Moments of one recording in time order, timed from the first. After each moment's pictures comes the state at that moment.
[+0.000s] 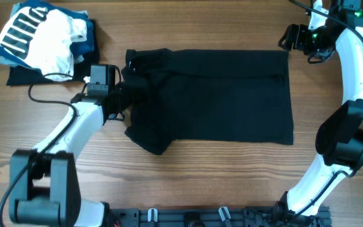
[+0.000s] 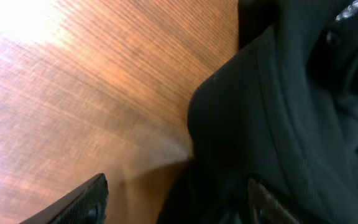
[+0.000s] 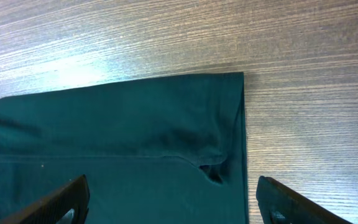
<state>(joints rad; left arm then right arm) -0.10 1.63 0.89 -0.35 0.08 -0.77 -0.20 2.06 1.90 -1.05 -0.27 0.00</state>
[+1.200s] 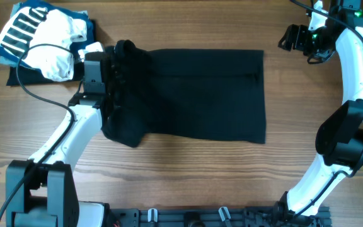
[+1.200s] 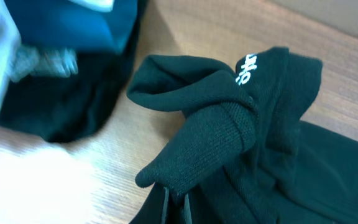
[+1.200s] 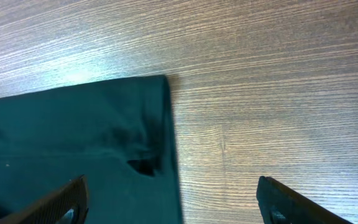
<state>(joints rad) -0.11 1.57 0.89 -0.04 -0.18 -0.39 -0.20 2.06 1.90 -1.07 -0.27 0.02</state>
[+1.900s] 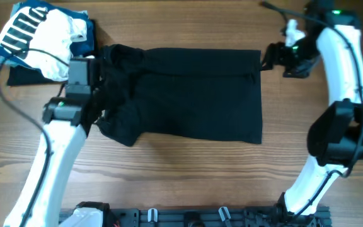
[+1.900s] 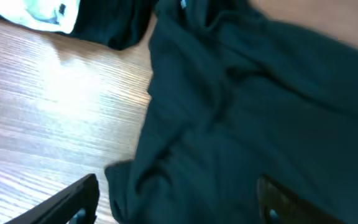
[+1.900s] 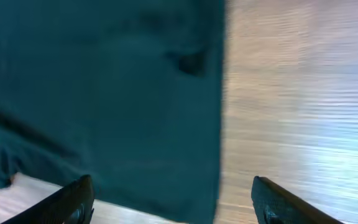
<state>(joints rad) -0.10 1.30 1.05 -0.75 -0.11 -0.39 -0.06 2.06 1.87 -1.35 -0.27 0.03</state>
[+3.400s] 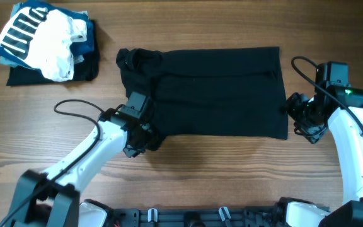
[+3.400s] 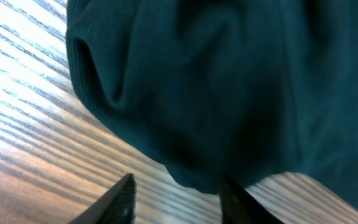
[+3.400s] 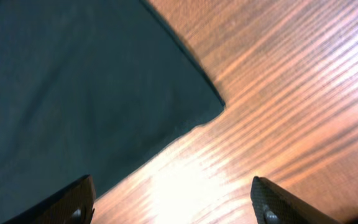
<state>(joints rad) -0.42 1.48 0.80 -0.77 0.08 -1.07 -0.17 1.38 1.08 -1.11 -0.05 0.63</state>
